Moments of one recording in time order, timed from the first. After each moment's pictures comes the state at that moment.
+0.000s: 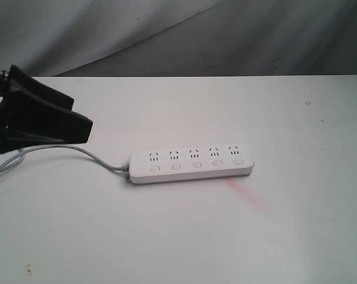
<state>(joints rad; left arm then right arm) 0.08 1.25 -0.96 -1.07 1.21 1.12 0.02 0.10 0.00 0.10 0.15 -0.07</state>
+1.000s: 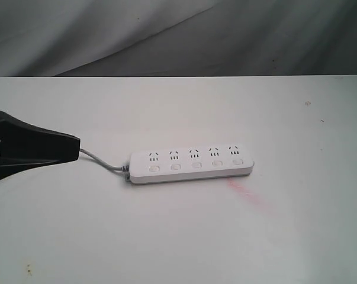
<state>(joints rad) 0.08 1.06 -0.71 -1.24 1.15 1.09 0.02 0.10 0.00 0.10 0.15 -0.07</state>
